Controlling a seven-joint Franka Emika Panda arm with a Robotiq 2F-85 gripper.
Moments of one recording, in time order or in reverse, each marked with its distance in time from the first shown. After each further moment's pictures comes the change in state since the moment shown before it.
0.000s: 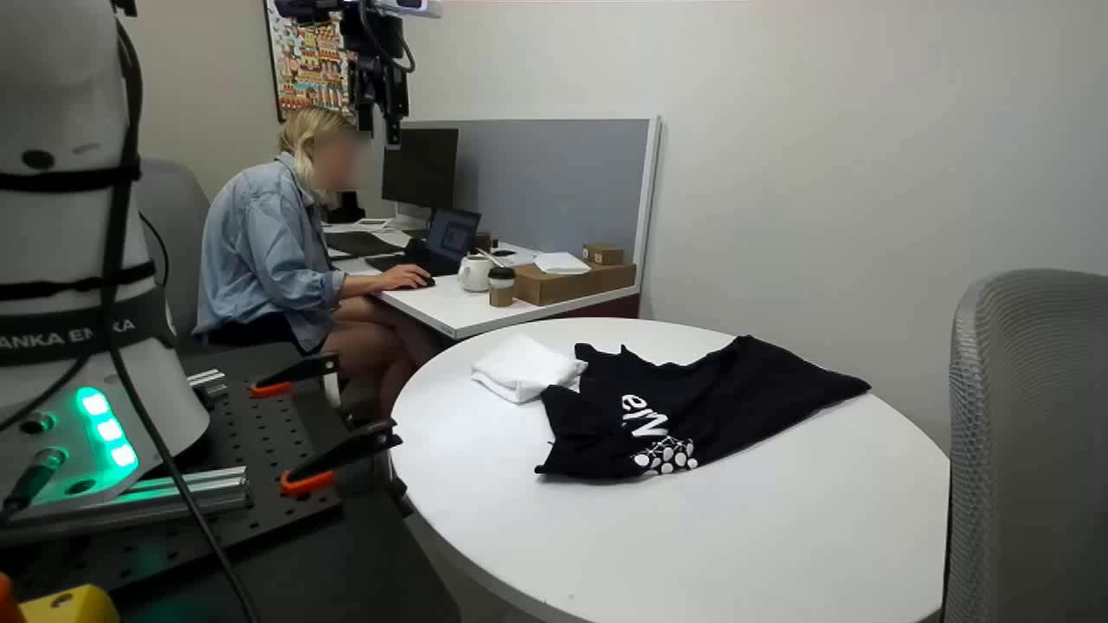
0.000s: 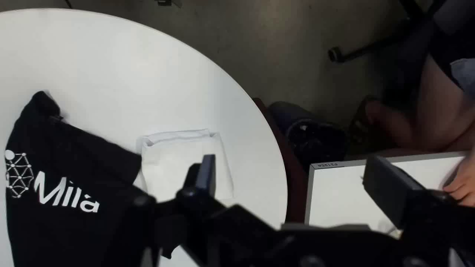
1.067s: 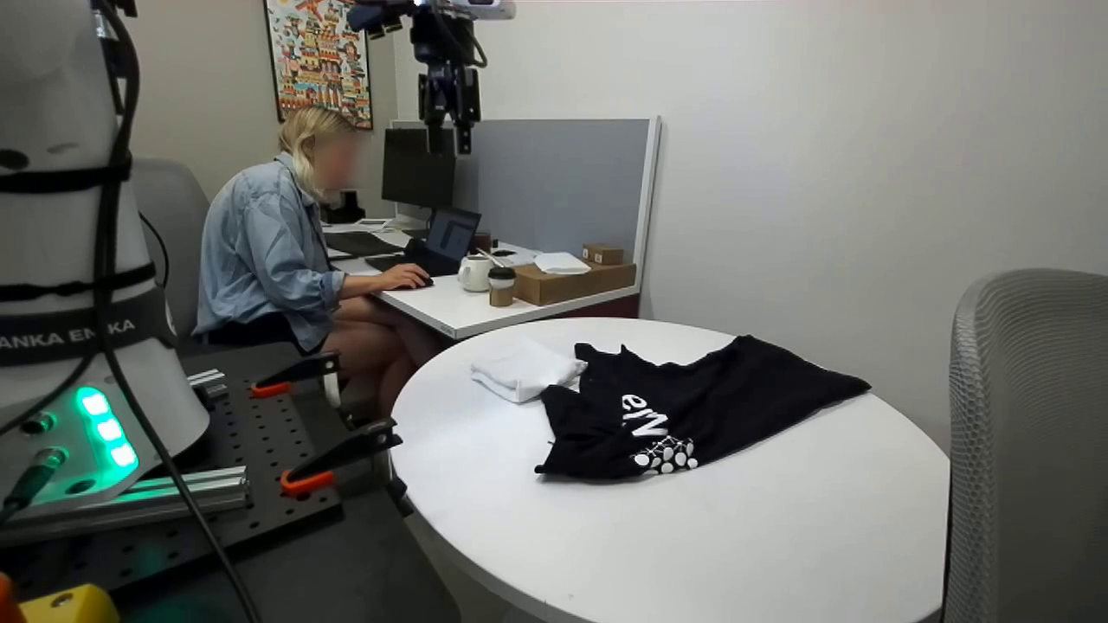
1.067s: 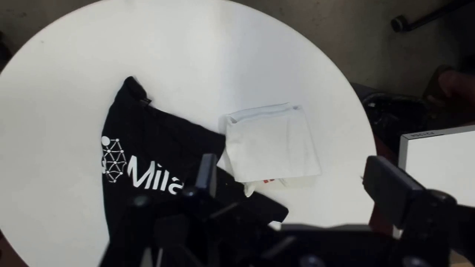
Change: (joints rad) arm -0.171 0.102 -0.101 0.044 -0.196 0.022 -0.031
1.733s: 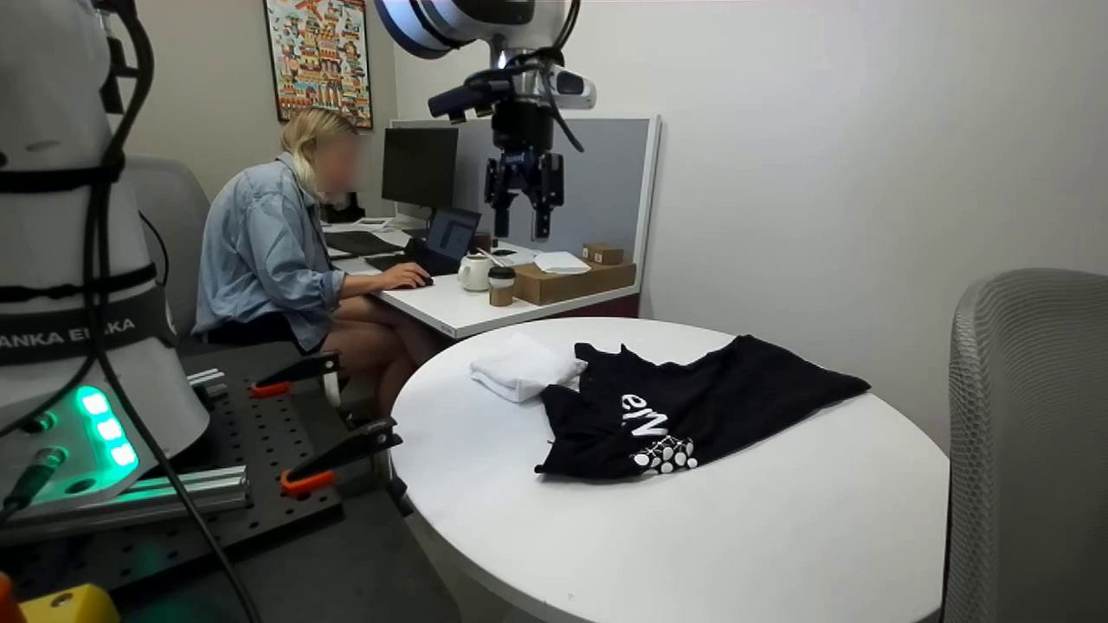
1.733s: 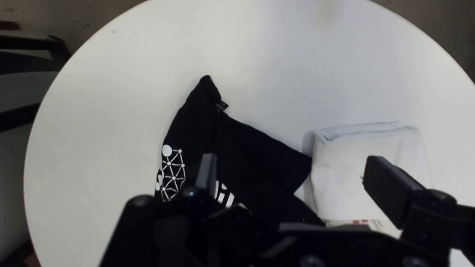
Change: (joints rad) arm -0.124 0.341 -0.112 0.063 -0.226 0.153 -0.124
